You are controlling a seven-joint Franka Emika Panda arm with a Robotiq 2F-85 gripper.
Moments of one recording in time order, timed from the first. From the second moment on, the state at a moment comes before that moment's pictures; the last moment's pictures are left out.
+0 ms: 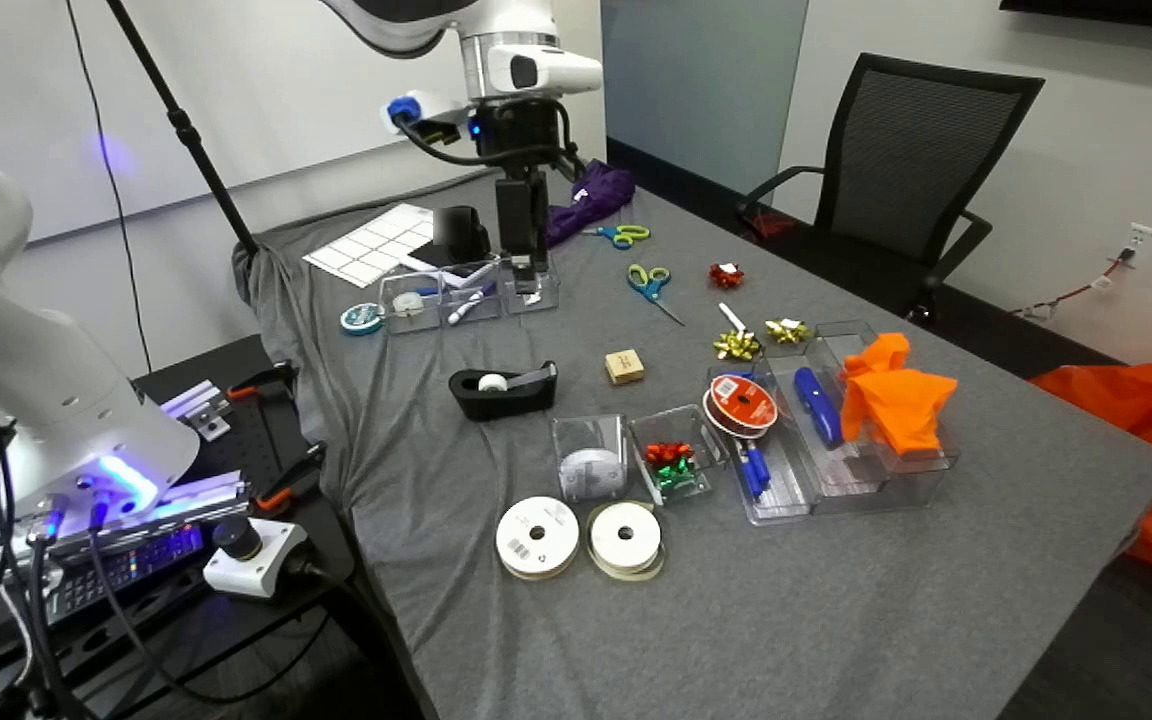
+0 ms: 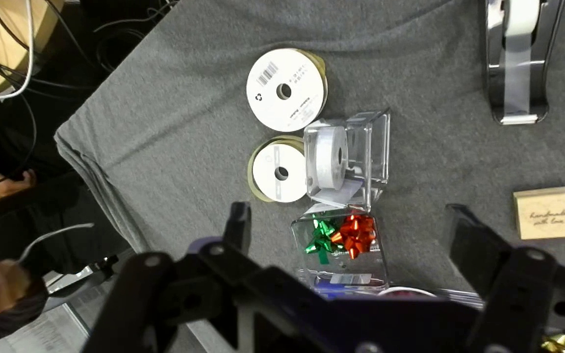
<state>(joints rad) -0.26 0.10 -0.18 -2.02 -0.38 2.05 0.37</state>
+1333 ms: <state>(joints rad) -0.18 0.52 -0.24 -1.81 -0.44 2.13 0.40</state>
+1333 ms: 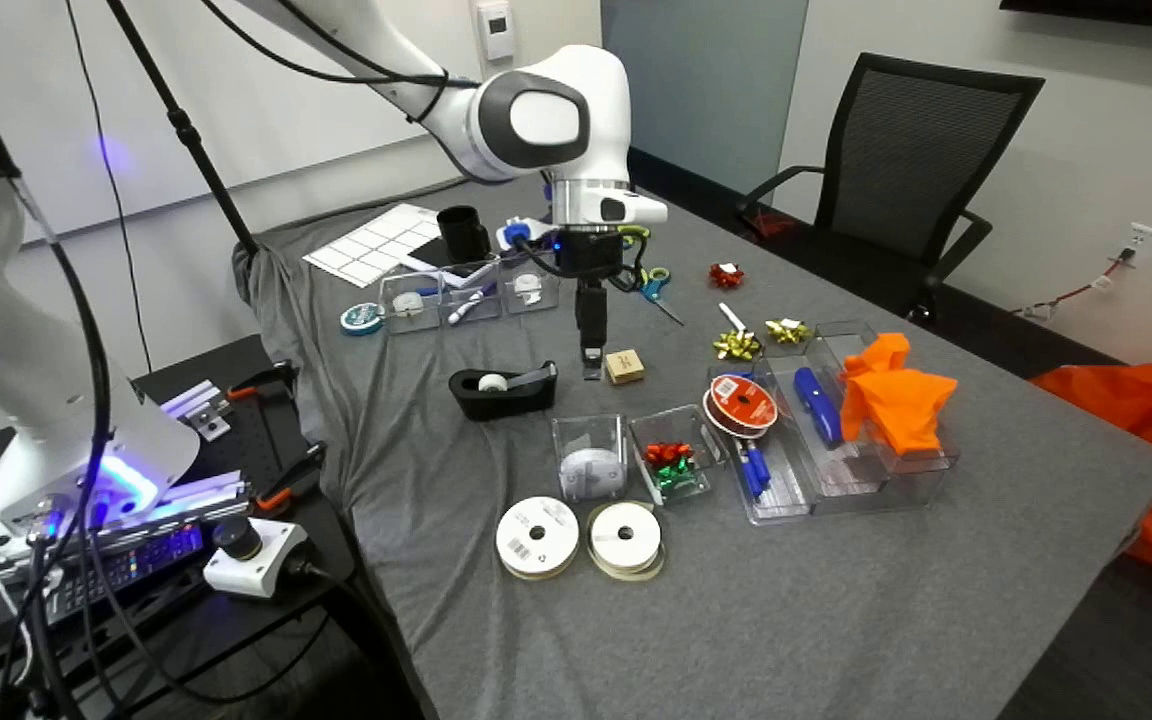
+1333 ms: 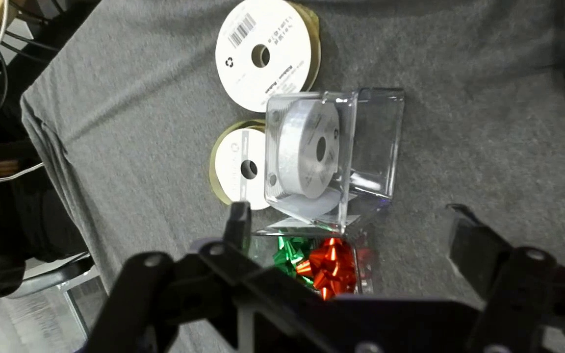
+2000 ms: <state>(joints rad) -0.12 0.76 -0.34 -1.66 -0.48 2.14 0.48</state>
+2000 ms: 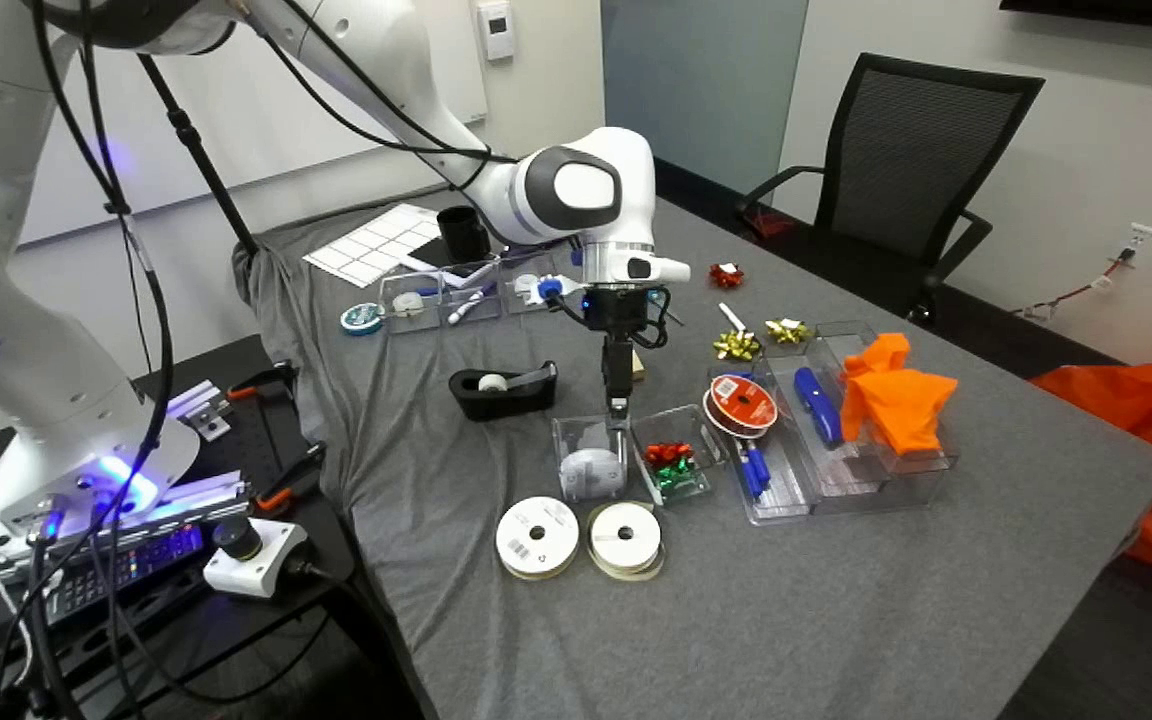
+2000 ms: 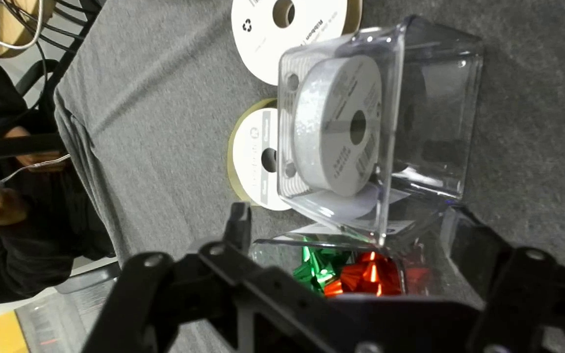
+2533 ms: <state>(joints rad) -0.10 0.82 -0.37 -1.60 -0.48 2.12 0.51</state>
